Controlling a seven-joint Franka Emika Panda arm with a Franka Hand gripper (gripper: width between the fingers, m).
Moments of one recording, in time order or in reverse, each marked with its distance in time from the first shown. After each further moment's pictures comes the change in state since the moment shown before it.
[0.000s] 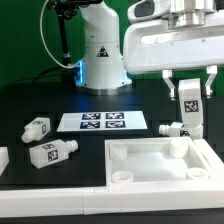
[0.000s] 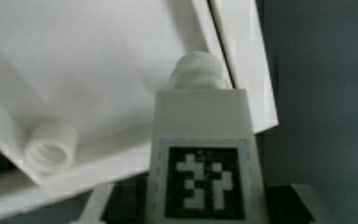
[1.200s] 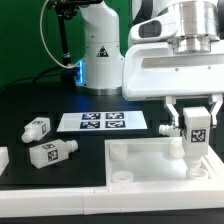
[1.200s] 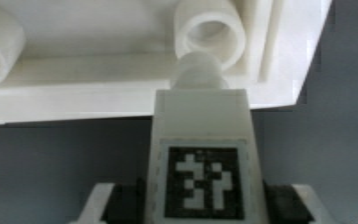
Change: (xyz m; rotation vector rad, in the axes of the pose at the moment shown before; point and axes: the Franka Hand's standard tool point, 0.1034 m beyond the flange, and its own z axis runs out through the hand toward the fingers) arm 0.015 -0.001 0.042 0.014 0.128 -0.196
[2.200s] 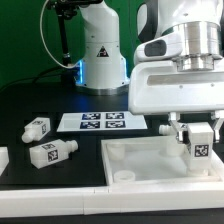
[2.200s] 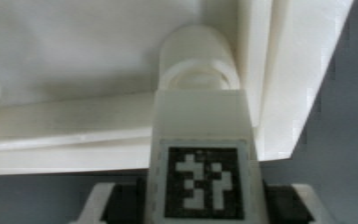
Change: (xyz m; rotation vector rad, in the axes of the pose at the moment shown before) arm -0.020 -0.012 0.019 0.003 -0.003 0.003
